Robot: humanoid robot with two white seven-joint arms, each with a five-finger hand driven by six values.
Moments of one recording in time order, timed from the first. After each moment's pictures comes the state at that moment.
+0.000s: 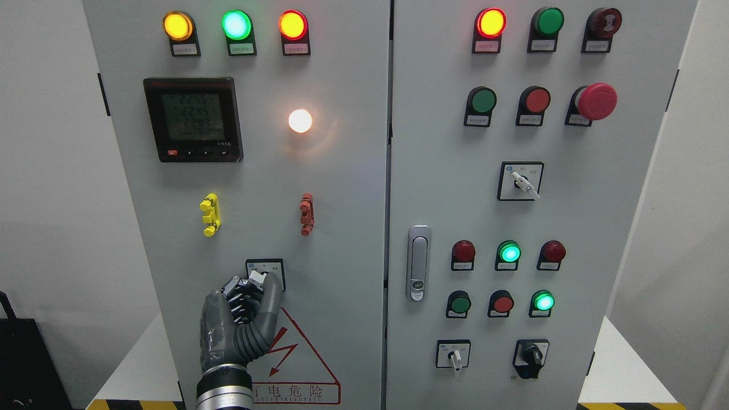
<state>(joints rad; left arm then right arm) -0.35 -0.14 -0.14 -1.94 -0.31 0.52 0.32 0.15 0.12 -0.13 -0.13 0.21 0.10 -0.12</state>
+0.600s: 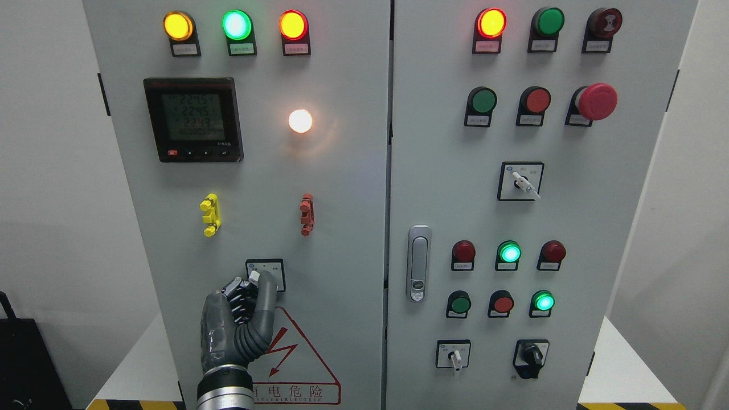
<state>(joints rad) -0.34 -0.14 -0.14 -1.94 -0.31 0.51 0.32 0.15 0.12 -0.13 -0.13 0.21 0.10 -0.12</state>
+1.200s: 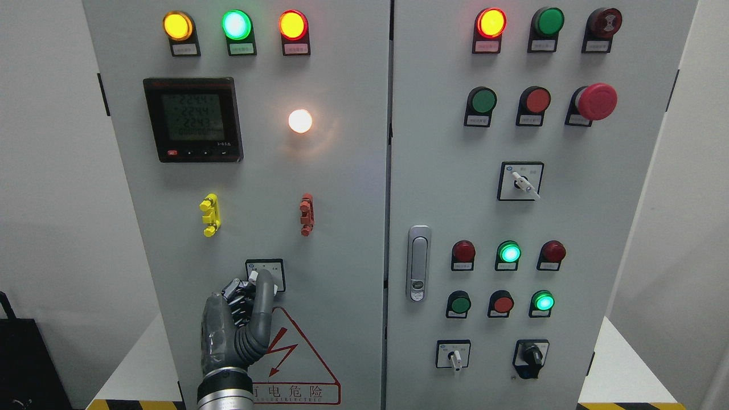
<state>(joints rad) -0.34 -0.14 -0.14 -1.94 -0.30 0.51 0.32 0.15 0.12 -0.13 -0.13 0.21 0.10 -0.12</state>
